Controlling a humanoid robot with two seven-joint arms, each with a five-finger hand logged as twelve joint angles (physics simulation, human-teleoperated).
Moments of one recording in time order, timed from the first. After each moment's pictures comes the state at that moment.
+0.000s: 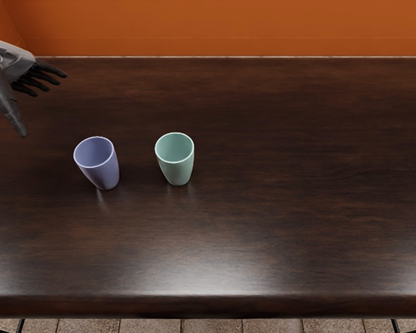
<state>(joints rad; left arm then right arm) -2.20 0.50 1.44 -1.16 -0.24 -0.61 -0.14 -0.09 0.00 0.04 0.18 -0.10 0.22 0.04</state>
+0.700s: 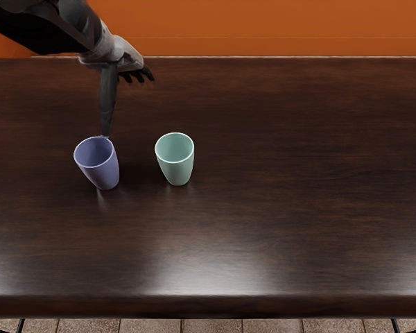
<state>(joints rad) -2.29 0.02 1.31 -1.17 -0.23 -0.45 0.05 -0.09 0.00 0.04 0.18 -0.10 0.22 0.04</state>
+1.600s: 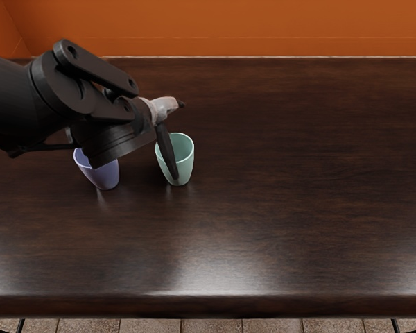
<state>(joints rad) -2.10 0.00 1.01 -1.50 -0.49 0.35 0.08 -0.09 0.00 0.04 0.18 -0.10 0.22 0.04</state>
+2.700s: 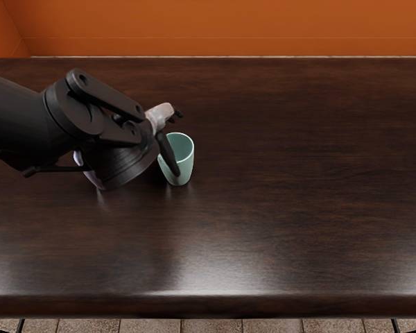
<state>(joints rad) -1.99 0.00 0.95 -1.50 -0.46 0.54 0.08 -0.09 0.00 0.04 0.18 -0.10 0.22 0.04</state>
